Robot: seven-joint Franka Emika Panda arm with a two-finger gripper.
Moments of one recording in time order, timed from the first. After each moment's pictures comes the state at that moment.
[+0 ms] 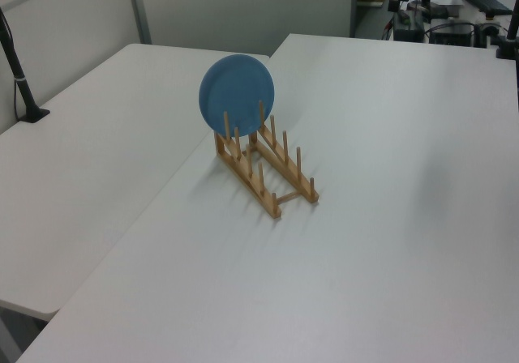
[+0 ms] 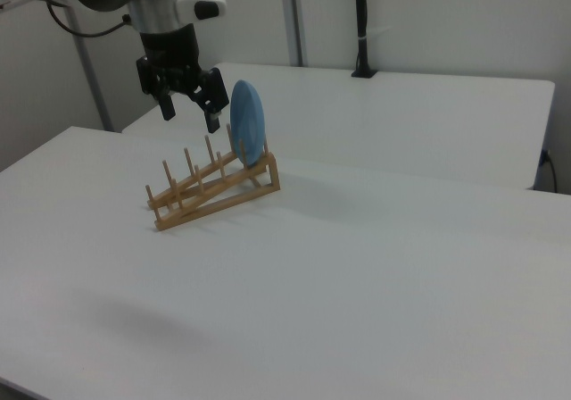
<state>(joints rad) -0.05 -0.05 -0.07 -1.58 0.06 1.62 -0.08</state>
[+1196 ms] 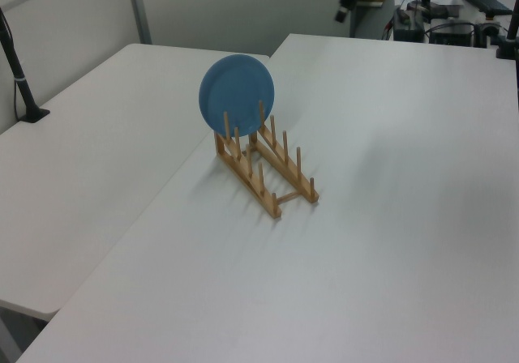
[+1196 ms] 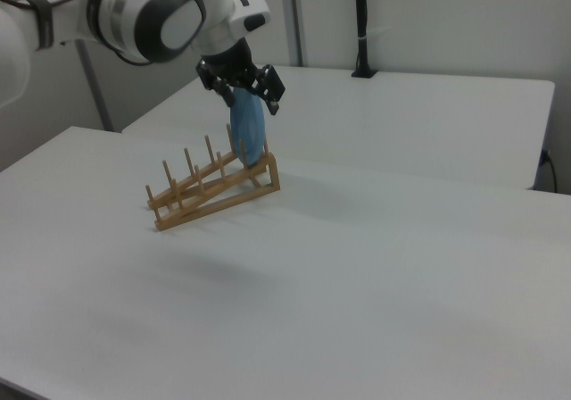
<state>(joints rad) -0.05 0.13 -0.08 -1.59 0.11 2.12 -0.19</state>
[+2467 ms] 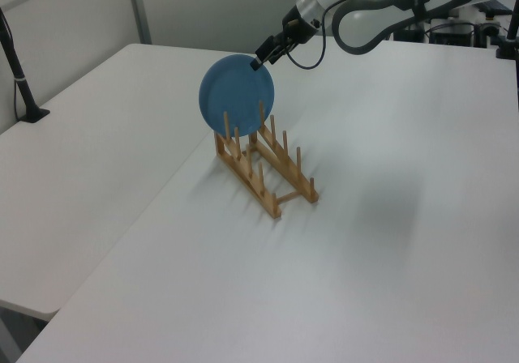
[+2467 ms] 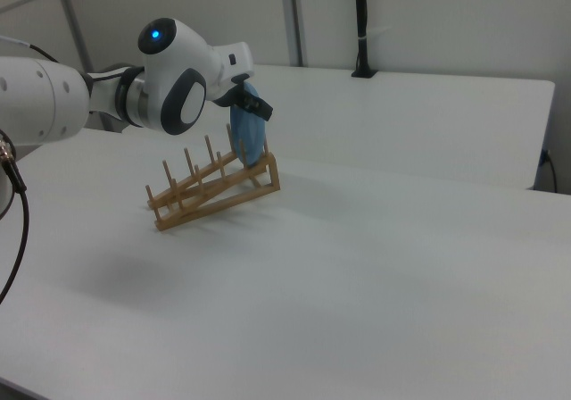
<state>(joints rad) 0.12 0.43 -0.07 -1.58 0.11 2.80 0.17</state>
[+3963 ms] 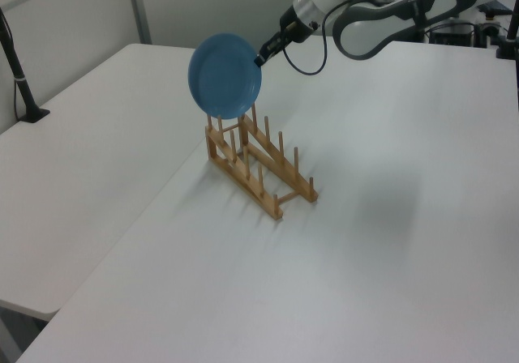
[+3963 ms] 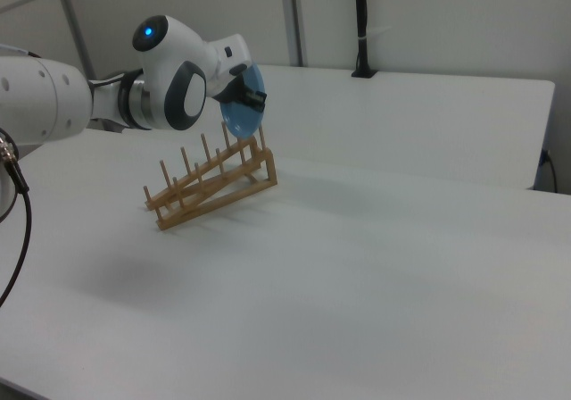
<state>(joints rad) 0.11 0.44 -0.08 -1.56 -0.06 2.80 0.22</state>
